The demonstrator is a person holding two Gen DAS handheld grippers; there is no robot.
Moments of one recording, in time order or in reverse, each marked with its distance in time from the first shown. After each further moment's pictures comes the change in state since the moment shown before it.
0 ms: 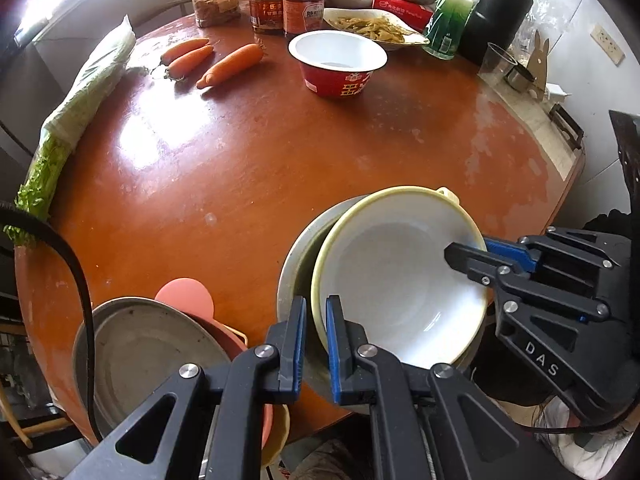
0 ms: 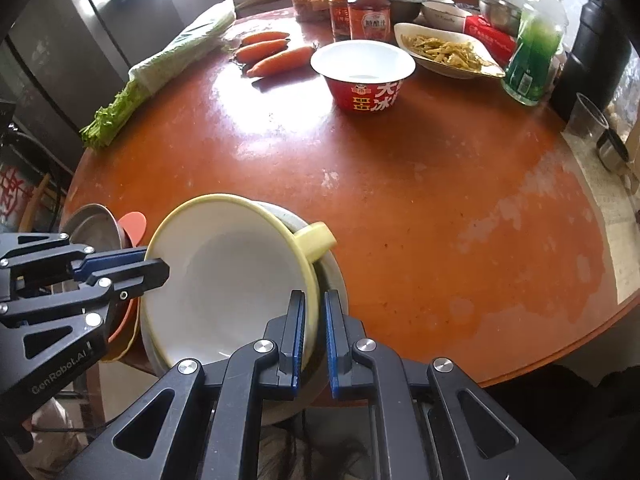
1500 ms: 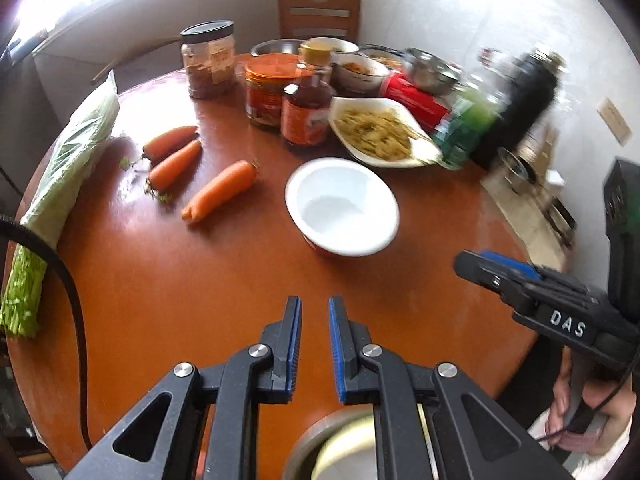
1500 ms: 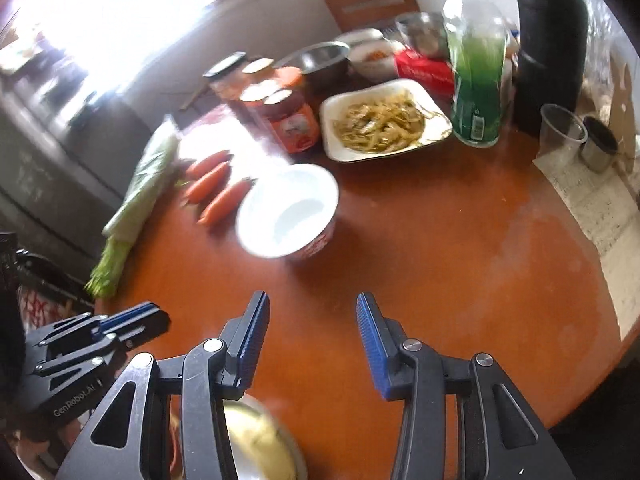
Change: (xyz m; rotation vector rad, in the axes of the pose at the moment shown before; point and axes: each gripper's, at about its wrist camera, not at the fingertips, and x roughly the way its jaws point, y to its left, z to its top) left arm -0.007 0.016 0.145 -0.073 -0.153 -0.073; right arm -0.014 -0.112 0.118 0.341 -0.156 0.074
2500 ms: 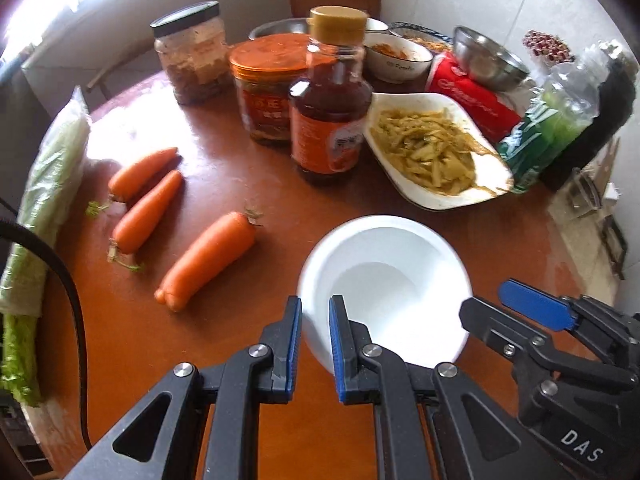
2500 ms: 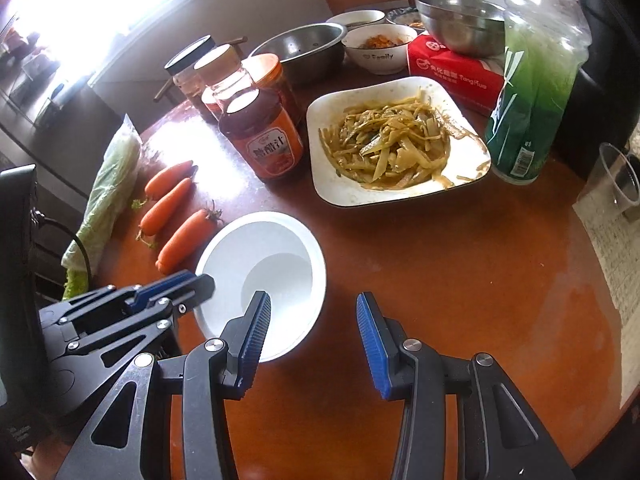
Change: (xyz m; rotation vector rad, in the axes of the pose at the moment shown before) left arm 0.094 -0.001 0.072 0.029 0.056 0.133; right arm 0.070 0.010 0.056 -0.033 0.058 -0.033
